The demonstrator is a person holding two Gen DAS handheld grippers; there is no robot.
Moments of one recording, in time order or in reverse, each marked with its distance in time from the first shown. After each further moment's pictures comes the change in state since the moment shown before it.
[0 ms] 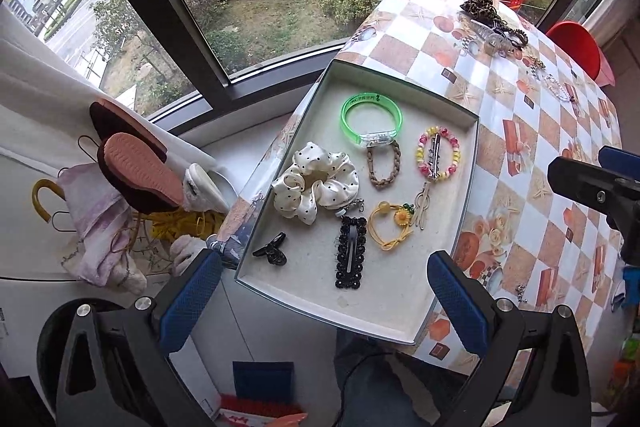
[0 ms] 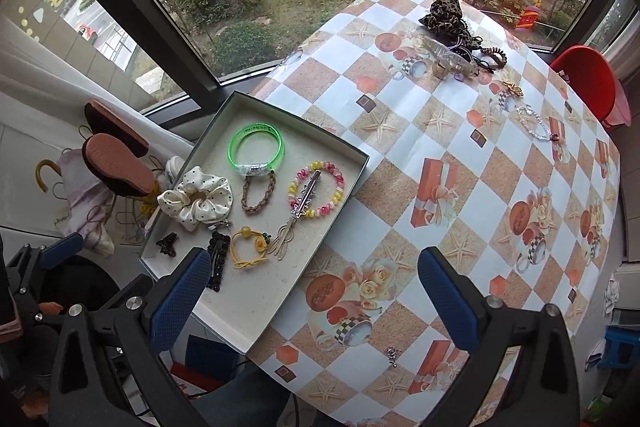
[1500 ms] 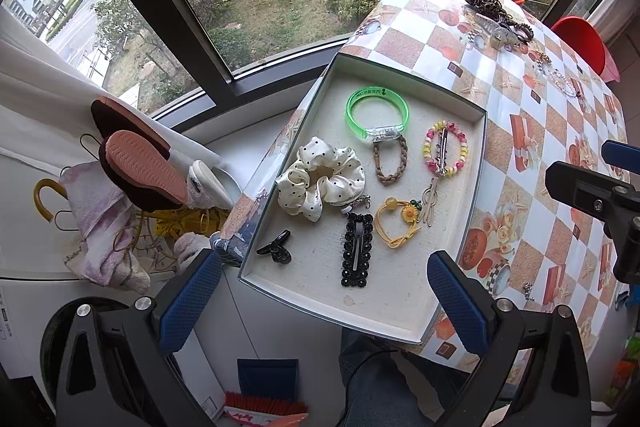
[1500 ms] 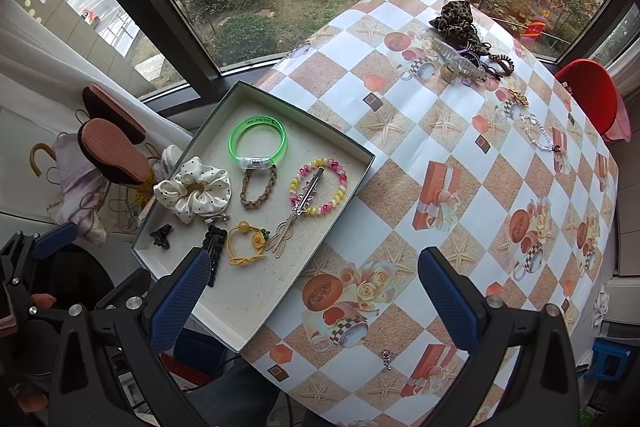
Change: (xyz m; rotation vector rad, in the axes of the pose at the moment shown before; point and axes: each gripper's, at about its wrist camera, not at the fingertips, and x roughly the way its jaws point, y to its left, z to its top) left arm 0.007 0.002 -0.002 0.003 0.008 0.014; right arm 0.005 0.010 0.000 -0.051 0.019 -0.023
